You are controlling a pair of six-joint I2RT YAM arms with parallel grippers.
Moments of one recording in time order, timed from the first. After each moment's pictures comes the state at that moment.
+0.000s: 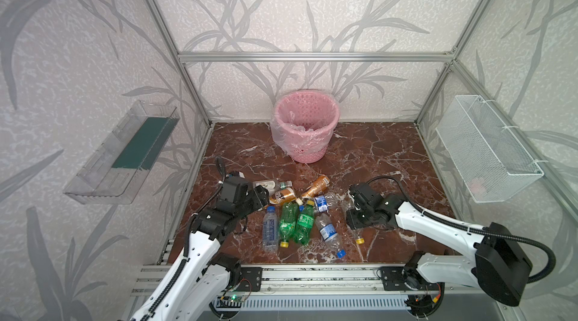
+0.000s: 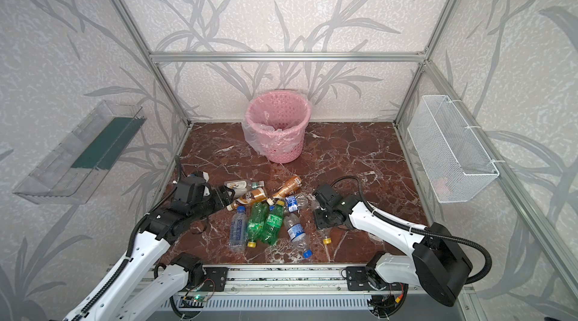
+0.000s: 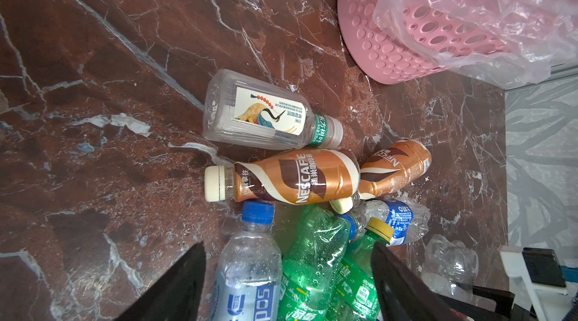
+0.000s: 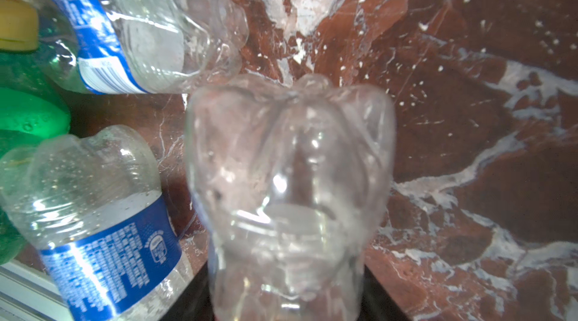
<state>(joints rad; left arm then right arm) -0.31 0.75 0.67 -0.72 0.01 -0.76 0.75 1.24 0.69 -0.66 -0.03 0.51</state>
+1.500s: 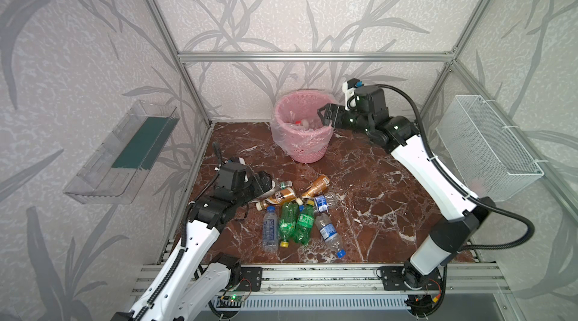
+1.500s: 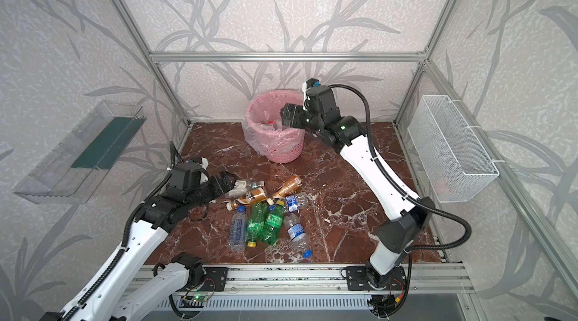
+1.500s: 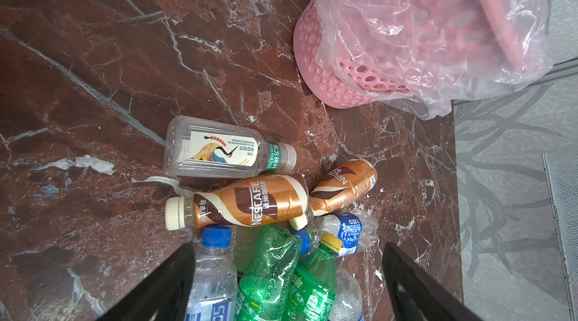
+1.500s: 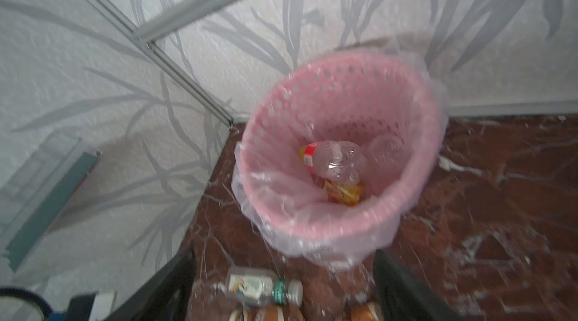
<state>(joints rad) -0.29 0.84 0.83 -0.71 0.06 -0.76 0.59 1.58 1.81 -0.67 0.00 0.53</state>
